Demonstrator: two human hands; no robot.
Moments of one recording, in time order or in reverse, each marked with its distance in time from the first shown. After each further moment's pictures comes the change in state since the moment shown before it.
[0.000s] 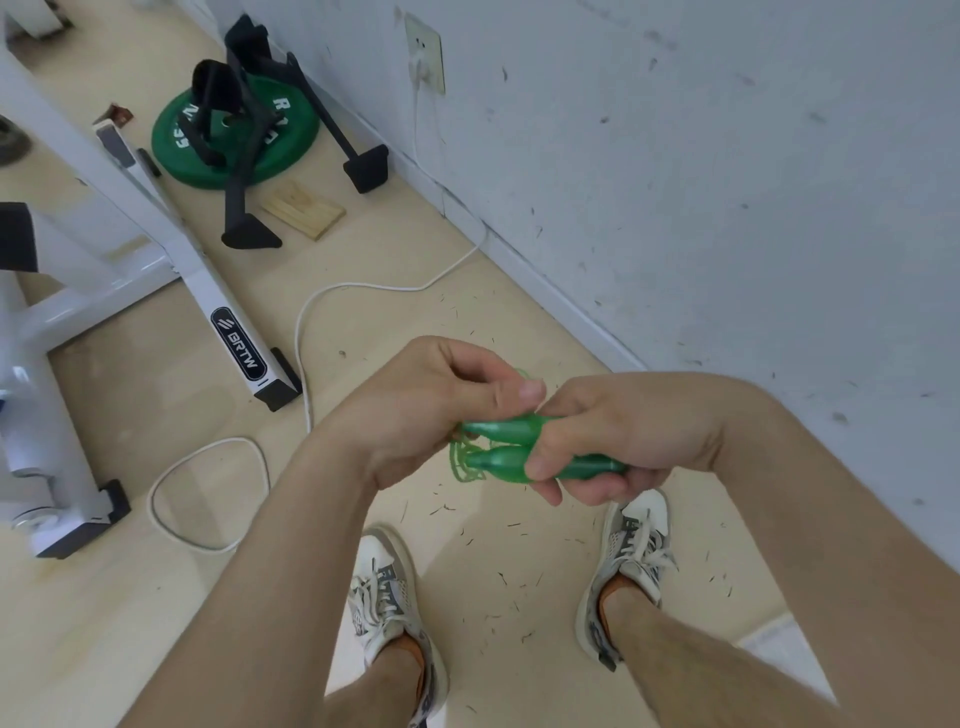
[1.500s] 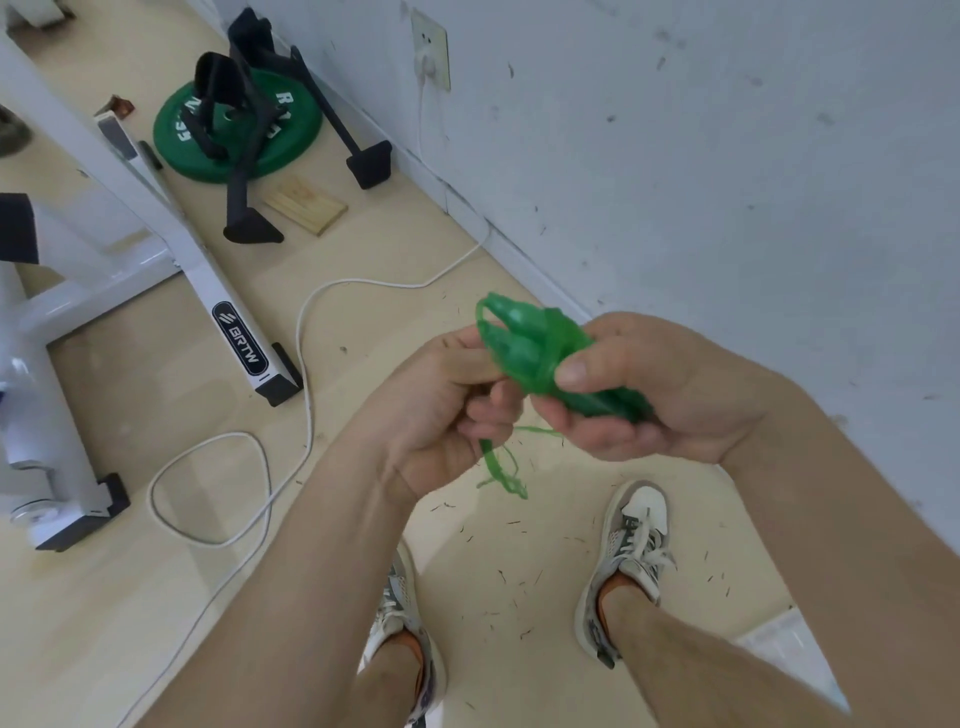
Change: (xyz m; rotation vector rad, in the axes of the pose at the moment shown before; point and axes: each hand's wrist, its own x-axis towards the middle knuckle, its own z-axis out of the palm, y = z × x) left_hand 0.003 -0.004 0.011 -0.506 -0.077 -0.022; right_hand -0.008 -0.002 -0.004 0.420 0.075 -0.349
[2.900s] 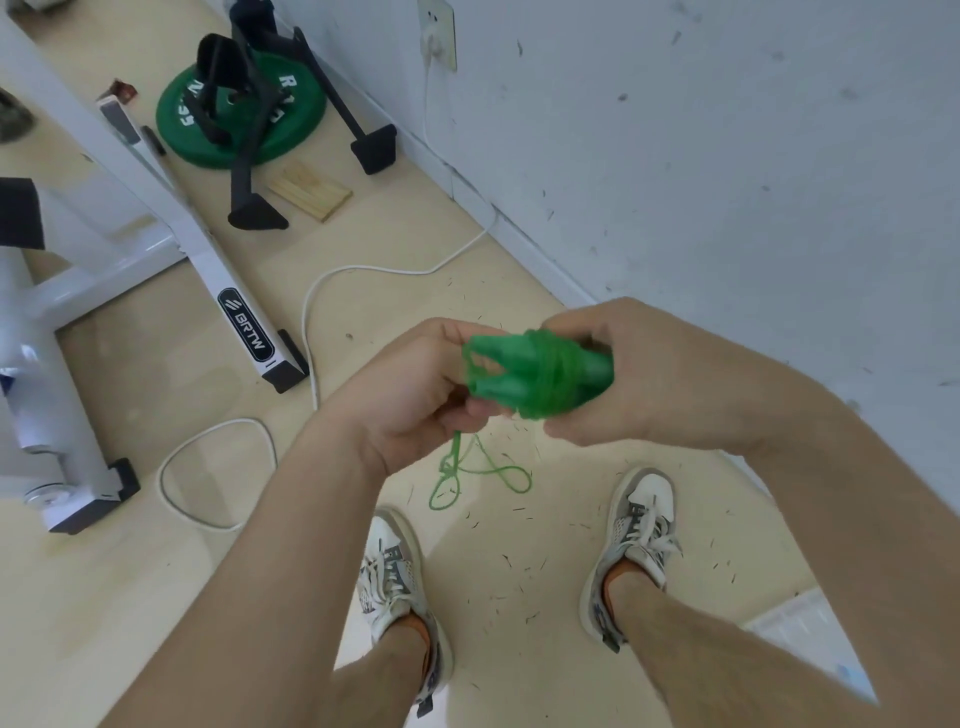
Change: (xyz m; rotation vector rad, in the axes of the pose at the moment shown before) left_hand -0.006 0.002 -0.018 0.354 0.086 0.022; right_hand -0.001 -0.006 0.018 -0.626 0.352 0.025
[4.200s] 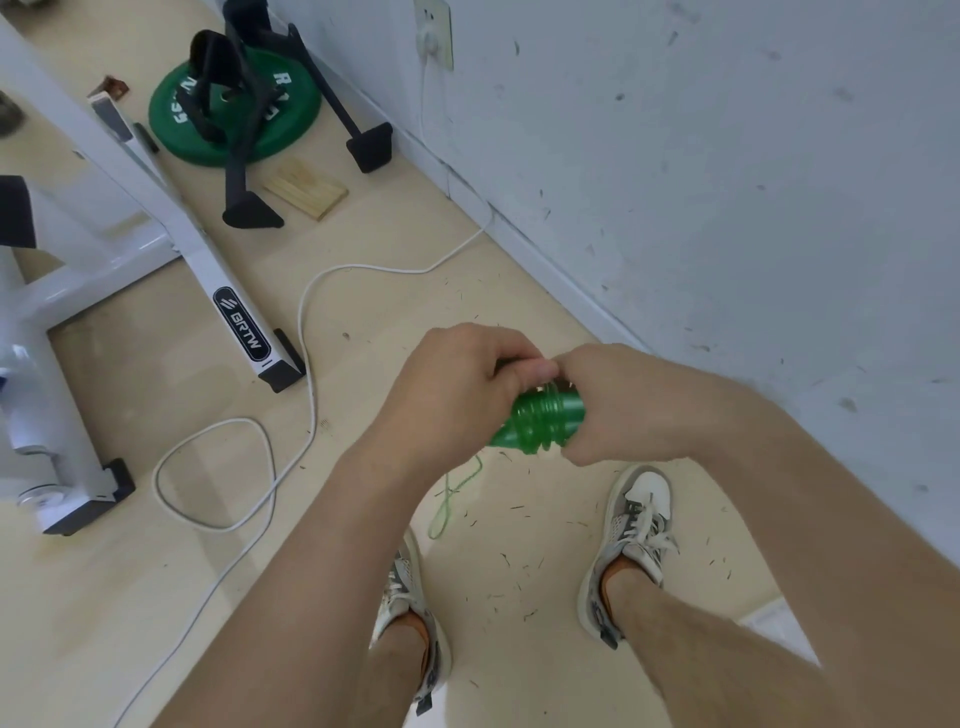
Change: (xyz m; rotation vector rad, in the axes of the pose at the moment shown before) left_hand 0.006 -0.009 0.017 0.893 0.299 0.270; right_hand 0.020 0.022 0.016 -0.466 -0.083 0.205
